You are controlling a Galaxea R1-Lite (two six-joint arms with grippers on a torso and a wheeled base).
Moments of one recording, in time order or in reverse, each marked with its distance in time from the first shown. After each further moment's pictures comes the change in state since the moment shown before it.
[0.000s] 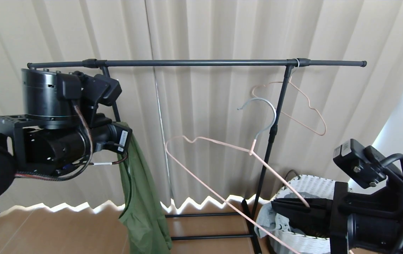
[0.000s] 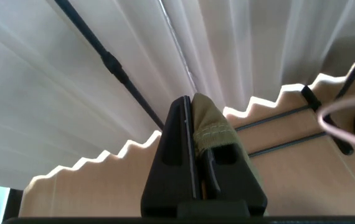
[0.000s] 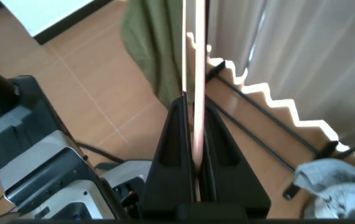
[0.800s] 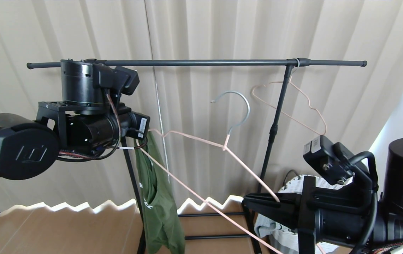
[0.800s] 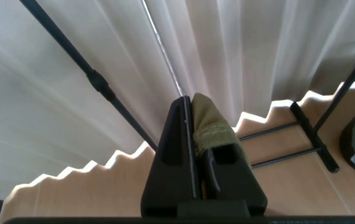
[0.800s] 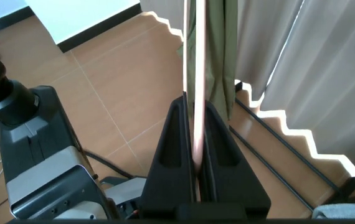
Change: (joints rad) left arm -0.026 0.125 -0.150 -0.002 0.015 -0.048; right arm 0.061 0.132 -0.020 -0.186 0.036 -0.003
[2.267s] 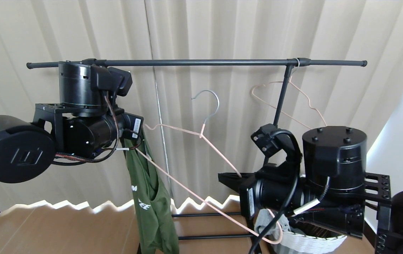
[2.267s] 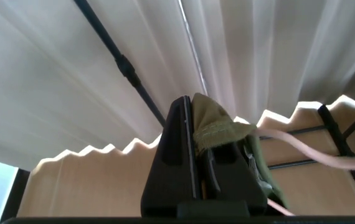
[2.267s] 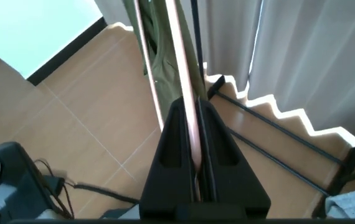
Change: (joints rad) left arm -0.004 -0.017 0.023 0.011 0.131 -0.013; right arm 0.007 0.257 -0.184 -0.049 -0.191 0.158
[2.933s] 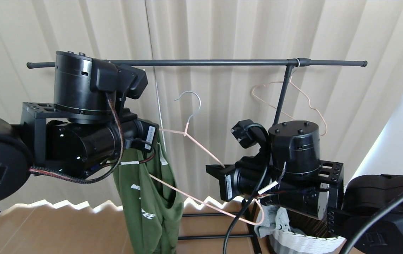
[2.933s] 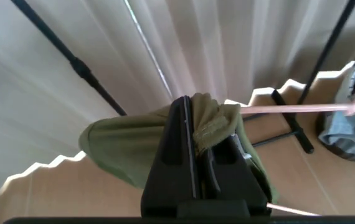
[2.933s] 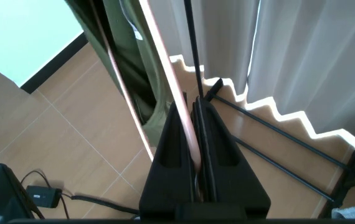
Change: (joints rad) left arm -0.189 -0.090 -0.010 0.148 0.008 -0.074; right arm -0.011 0.133 -0.131 -0.001 -0.007 0.013
